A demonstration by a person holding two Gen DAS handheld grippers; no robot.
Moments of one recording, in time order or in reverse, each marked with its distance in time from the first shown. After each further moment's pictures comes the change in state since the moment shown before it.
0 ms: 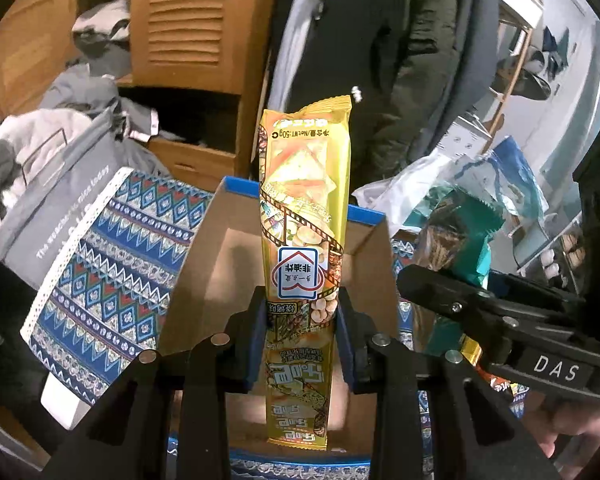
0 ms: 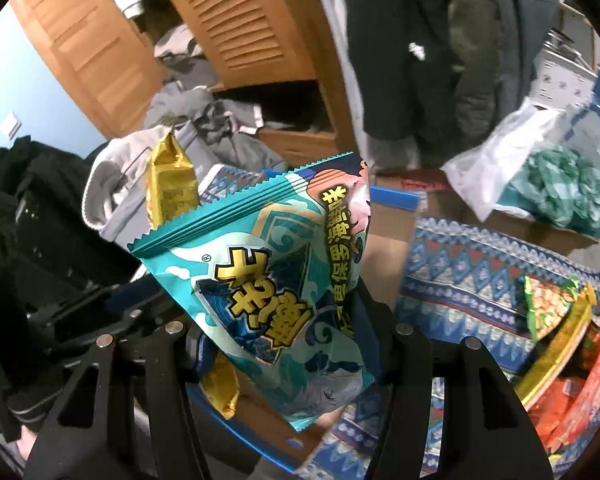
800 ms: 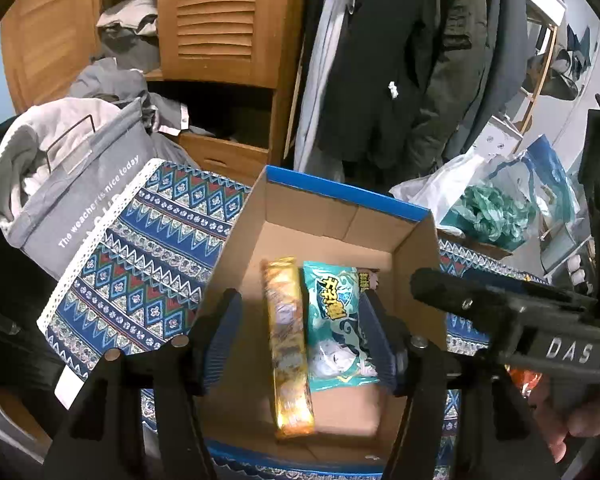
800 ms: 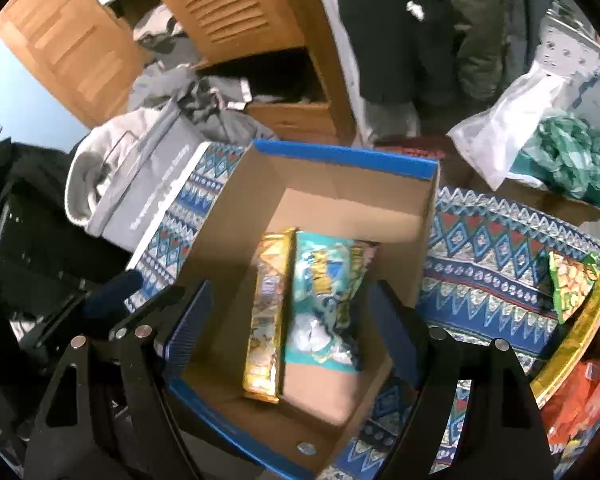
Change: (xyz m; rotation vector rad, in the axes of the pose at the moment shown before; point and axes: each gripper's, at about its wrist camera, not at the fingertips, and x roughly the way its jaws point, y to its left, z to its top) left arm 0.011 0.017 -0.011 -0.018 -0.005 0.099; right arm 0.034 -0.001 0.002 0.075 0.081 -0.024
